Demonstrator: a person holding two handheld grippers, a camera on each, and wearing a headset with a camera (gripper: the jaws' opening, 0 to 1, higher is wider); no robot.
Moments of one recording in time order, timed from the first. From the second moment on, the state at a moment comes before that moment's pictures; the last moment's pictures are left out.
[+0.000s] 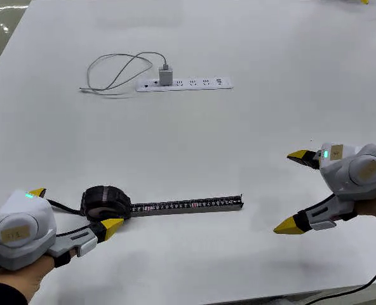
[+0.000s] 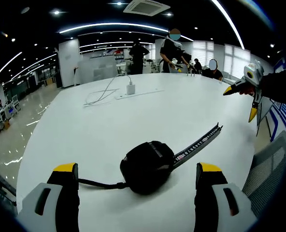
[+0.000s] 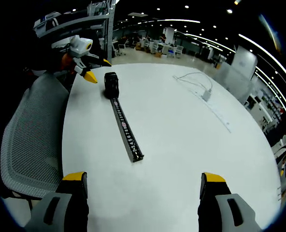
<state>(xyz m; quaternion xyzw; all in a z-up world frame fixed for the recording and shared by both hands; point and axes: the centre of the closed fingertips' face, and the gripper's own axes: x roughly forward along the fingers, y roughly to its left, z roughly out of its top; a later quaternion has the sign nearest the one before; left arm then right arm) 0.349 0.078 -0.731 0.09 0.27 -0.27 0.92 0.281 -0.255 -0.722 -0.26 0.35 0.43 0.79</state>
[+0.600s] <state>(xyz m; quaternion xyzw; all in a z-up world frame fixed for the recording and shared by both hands) 0.359 0.065 -0.738 0.08 0.26 -0.24 0.93 0.301 -0.228 -0.745 -0.29 0.36 0.47 0.75</state>
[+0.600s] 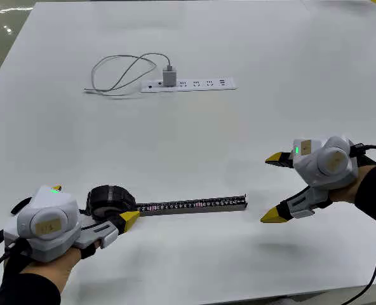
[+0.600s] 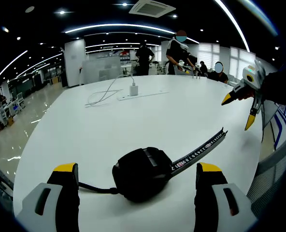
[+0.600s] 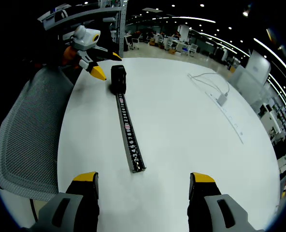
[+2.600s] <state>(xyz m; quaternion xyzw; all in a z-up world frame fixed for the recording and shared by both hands) 0.372 0.056 -0.755 0.05 0.24 -0.20 0.95 0.307 -0.211 -0.807 -0.32 0.42 0.52 0.67</state>
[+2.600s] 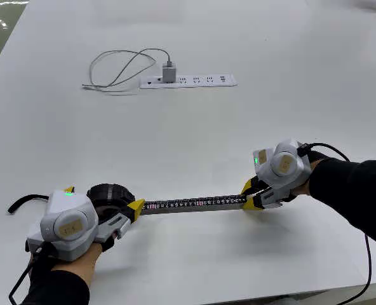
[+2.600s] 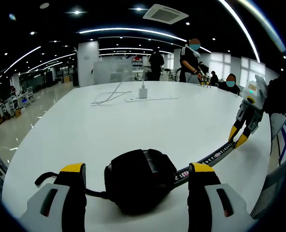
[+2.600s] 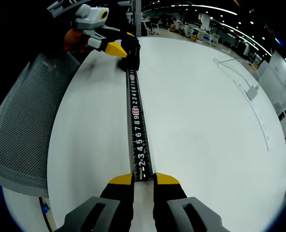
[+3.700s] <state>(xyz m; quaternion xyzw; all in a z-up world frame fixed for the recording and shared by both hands) 0.371 0.057 -0.766 0.01 0.28 -0.15 0.95 0.310 -0.210 -0.808 -0.31 0.46 0.49 0.67</state>
